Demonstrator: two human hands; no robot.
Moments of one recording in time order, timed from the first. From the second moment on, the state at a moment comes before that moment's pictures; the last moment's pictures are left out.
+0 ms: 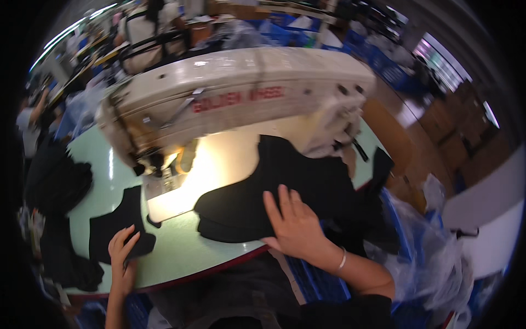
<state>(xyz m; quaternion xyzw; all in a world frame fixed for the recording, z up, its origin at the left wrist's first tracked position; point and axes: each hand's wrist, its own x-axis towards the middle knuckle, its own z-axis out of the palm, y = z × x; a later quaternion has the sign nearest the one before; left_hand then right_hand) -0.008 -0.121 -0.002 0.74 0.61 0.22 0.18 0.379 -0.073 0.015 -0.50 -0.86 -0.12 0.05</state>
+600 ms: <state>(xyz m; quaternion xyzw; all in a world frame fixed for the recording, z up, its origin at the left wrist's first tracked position) -0.001 -0.121 -0.002 0.70 0.63 0.22 0.24 0.411 -0.014 0.004 -0.58 -0.79 -0.05 0.18</state>
